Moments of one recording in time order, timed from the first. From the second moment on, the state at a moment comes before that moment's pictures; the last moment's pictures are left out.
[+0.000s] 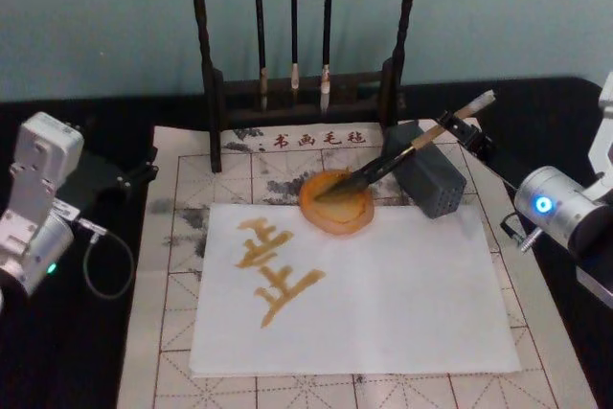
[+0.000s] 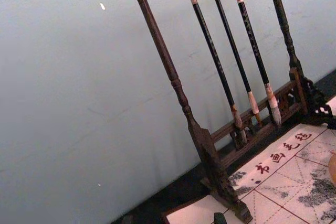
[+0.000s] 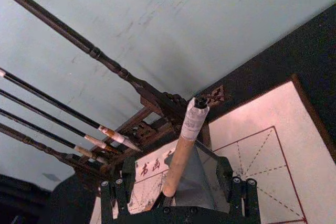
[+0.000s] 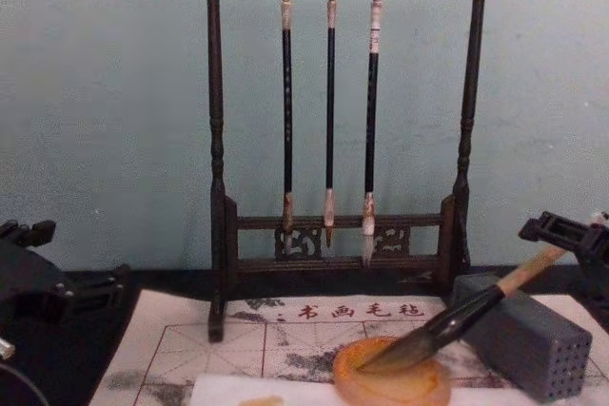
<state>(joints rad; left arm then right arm) -0.20 0.60 0.45 -1.41 -0.25 -0.12 0.03 0.25 0.29 -0.16 -1.35 1.09 0.36 0.08</state>
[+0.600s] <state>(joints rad) -0.20 0.60 0.45 -1.41 -0.25 -0.12 0.03 0.31 0.28 -0.21 -1.29 1.13 0.32 0.06</state>
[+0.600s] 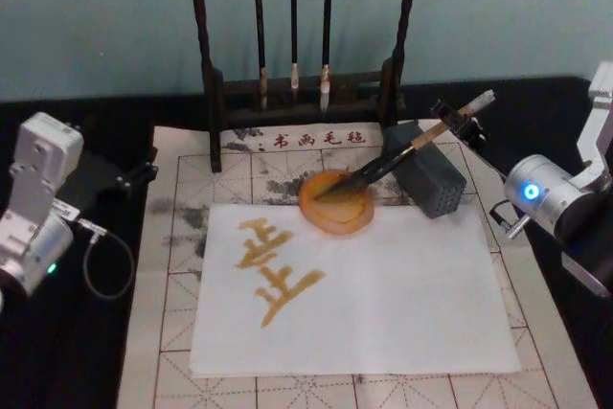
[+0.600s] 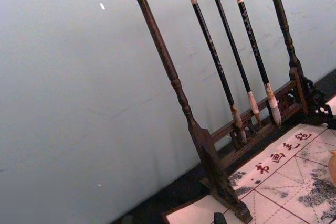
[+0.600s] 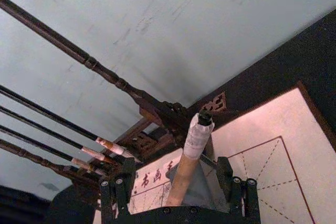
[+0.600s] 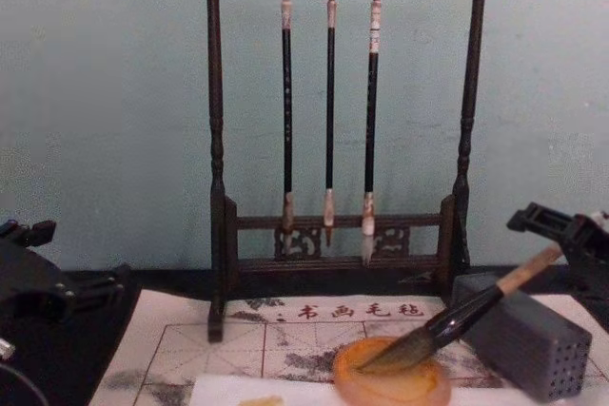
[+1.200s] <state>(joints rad) -0.20 0.60 0.45 -1.41 -0.25 -0.12 0.03 0.34 0.28 -0.24 -1.27 1.17 0.29 0.03</state>
